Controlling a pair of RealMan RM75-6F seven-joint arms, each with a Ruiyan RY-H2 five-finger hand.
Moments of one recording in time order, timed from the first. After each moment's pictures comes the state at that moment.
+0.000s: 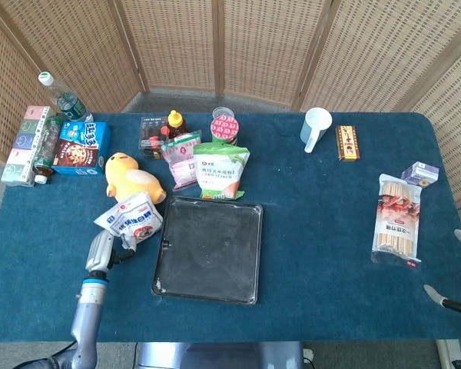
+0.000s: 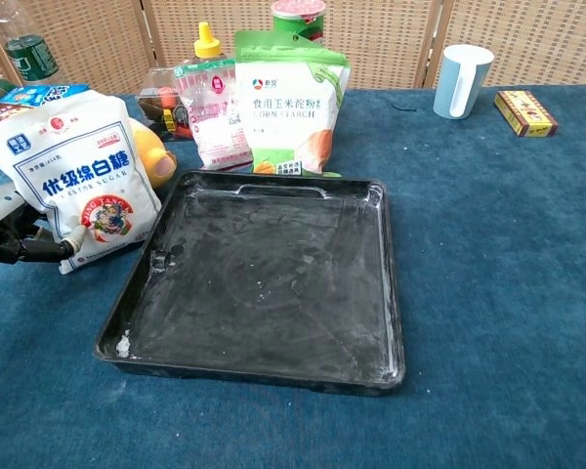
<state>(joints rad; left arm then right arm) -0.30 -1.78 -0.21 -1.35 1.19 1.22 -0.17 -0.04 -0.87 0.08 -1.90 -1.38 1.49 0.23</state>
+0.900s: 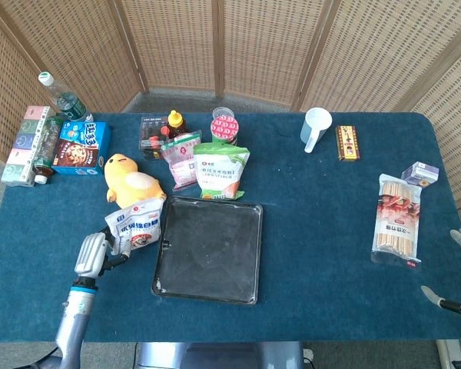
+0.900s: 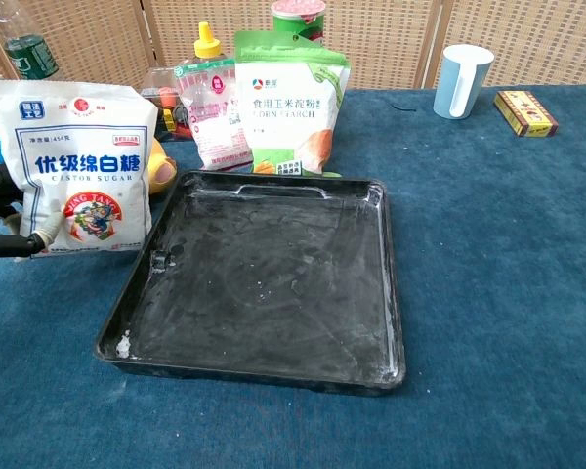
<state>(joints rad) -0.27 -1.71 -0.10 -1.30 1.44 1.36 -0.24 -0.04 -0.87 0.08 -1.90 -1.40 1.48 0.25</state>
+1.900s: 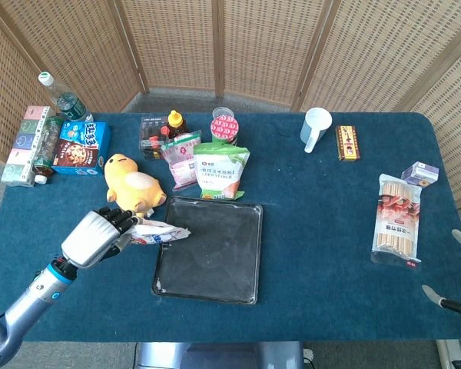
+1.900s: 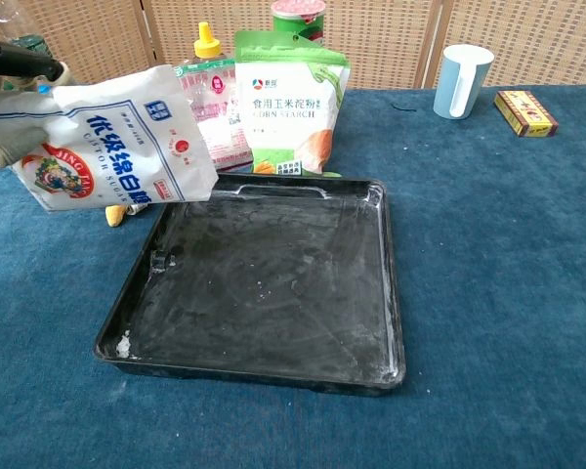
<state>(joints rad) -0.48 -1.27 -0.05 -1.48 1.84 1.33 0.14 -0.04 -0.87 0.08 -1.90 -1.39 1.49 0.24</state>
